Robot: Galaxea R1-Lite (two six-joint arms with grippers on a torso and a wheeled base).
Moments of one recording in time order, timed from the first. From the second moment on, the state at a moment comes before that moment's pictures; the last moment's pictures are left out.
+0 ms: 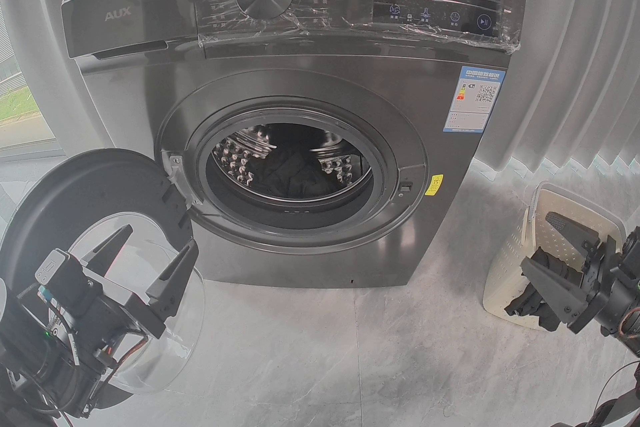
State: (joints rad) left arm -0.72 1.41 -0.02 -1.53 0.41 -0.07; right arm 0.46 1.25 -0.02 -1.41 0.24 0.10
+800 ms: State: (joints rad) left arm -0.59 1.17 -0.02 -1.16 0.41 -0.05; right arm 0.29 0.62 -0.02 -0.72 0.24 0.06
